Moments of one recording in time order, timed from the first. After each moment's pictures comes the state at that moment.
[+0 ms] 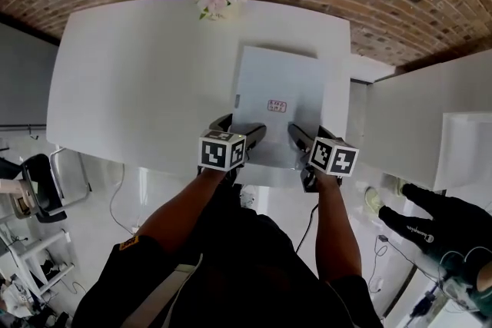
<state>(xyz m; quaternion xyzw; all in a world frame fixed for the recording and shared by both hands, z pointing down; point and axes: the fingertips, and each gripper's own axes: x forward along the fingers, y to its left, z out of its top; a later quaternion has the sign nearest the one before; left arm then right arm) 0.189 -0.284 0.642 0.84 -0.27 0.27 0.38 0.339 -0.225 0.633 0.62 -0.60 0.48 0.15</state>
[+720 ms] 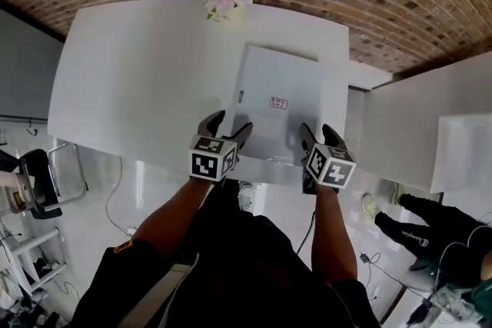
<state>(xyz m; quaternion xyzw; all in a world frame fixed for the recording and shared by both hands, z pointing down) 0.153 -0.291 0.599 0.87 -0.31 0.24 0.29 0.352 -0.218 0.589 0.69 -0.59 0.37 0.18</state>
